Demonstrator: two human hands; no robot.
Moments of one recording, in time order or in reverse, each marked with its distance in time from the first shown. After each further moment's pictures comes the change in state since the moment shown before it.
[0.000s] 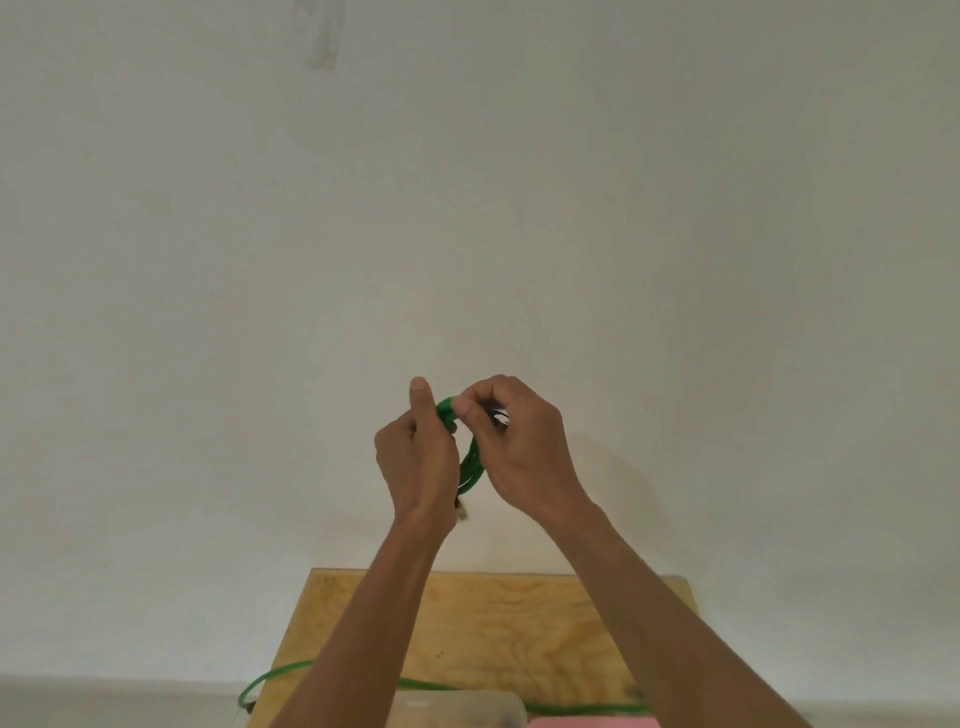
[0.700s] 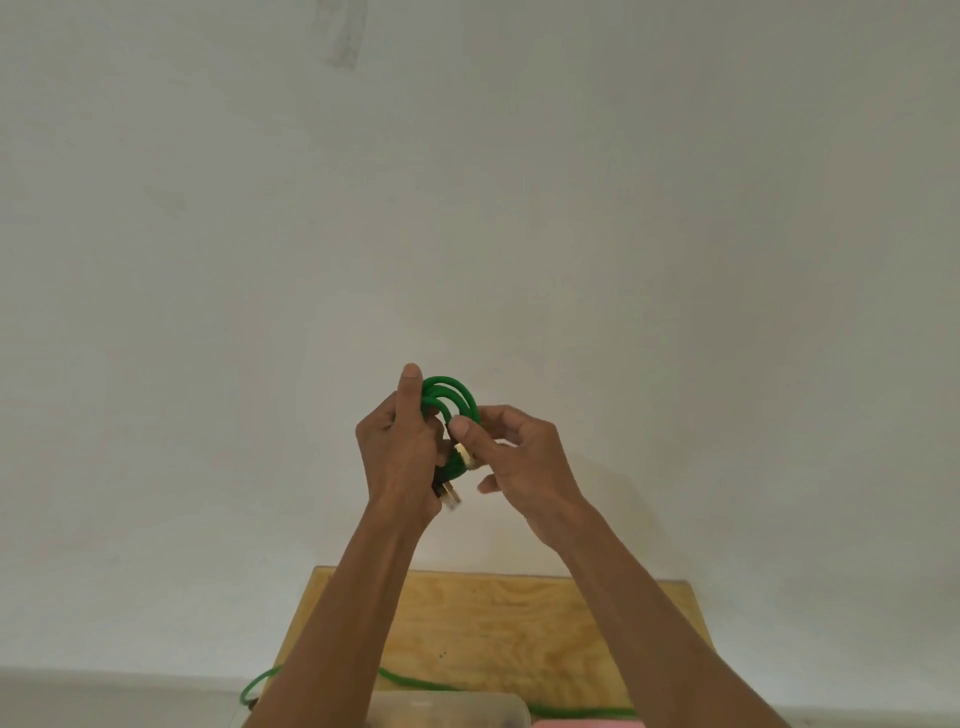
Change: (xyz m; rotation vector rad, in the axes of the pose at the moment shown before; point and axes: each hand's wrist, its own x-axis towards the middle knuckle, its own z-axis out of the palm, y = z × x) left_hand 0.016 0.011 -0.019 -0.224 -0.077 -0.065; right_hand -0.008 0.004 0.008 0.322 -0.126 0.457
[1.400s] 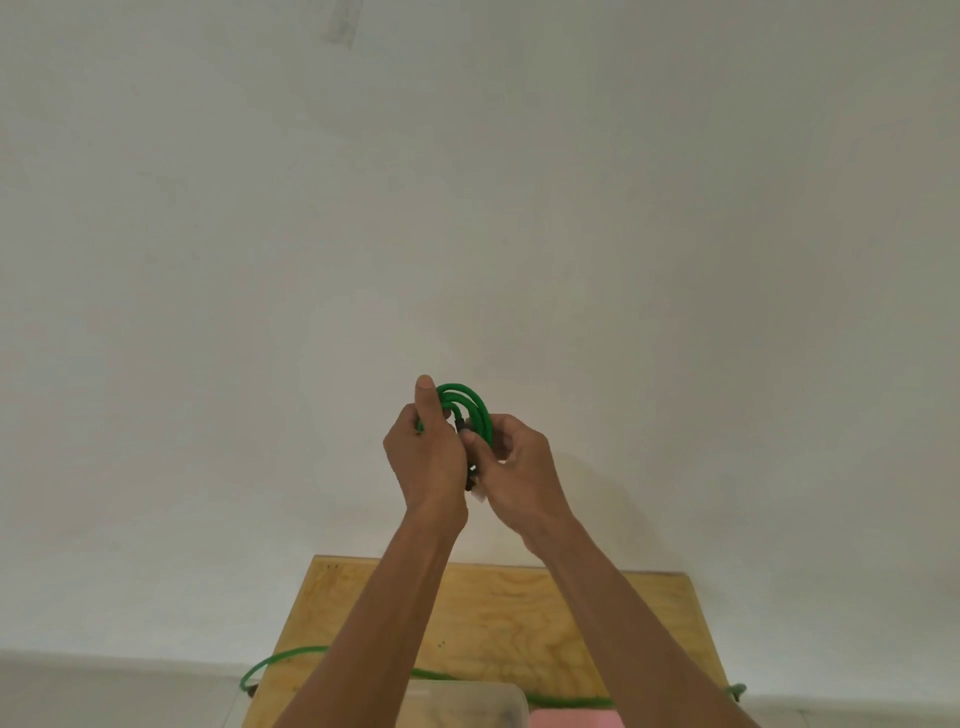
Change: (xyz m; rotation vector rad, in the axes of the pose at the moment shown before) left_hand -0.004 -0.032 0.017 0.073 0.146 -0.033; right_hand 0.005 0.034 0.010 0.006 0.062 -0.067
